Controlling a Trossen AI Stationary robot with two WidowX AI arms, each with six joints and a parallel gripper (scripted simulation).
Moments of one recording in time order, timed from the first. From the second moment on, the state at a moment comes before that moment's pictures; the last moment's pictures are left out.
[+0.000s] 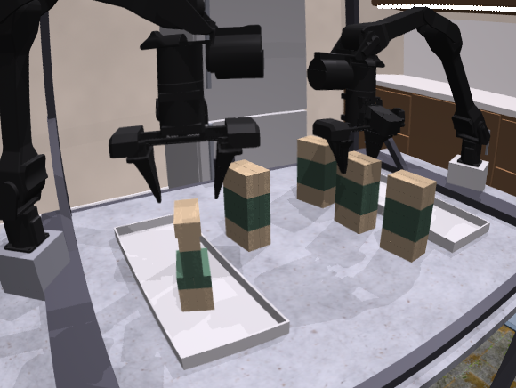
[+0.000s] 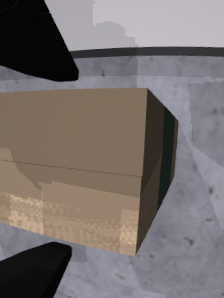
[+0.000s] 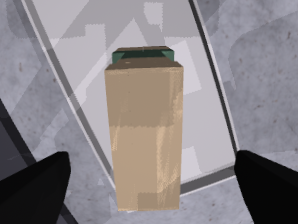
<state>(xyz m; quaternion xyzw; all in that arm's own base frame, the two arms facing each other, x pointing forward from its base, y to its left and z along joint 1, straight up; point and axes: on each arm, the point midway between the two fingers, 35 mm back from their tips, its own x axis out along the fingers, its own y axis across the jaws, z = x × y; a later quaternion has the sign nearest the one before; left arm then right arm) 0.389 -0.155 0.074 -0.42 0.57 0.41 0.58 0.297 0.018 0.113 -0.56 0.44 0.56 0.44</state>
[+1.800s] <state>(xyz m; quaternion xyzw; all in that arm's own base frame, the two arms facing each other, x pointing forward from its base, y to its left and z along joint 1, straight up) 0.386 -0.154 0.035 -0.42 0.57 0.42 0.57 0.297 0.018 0.113 -0.56 0.44 0.56 0.44</state>
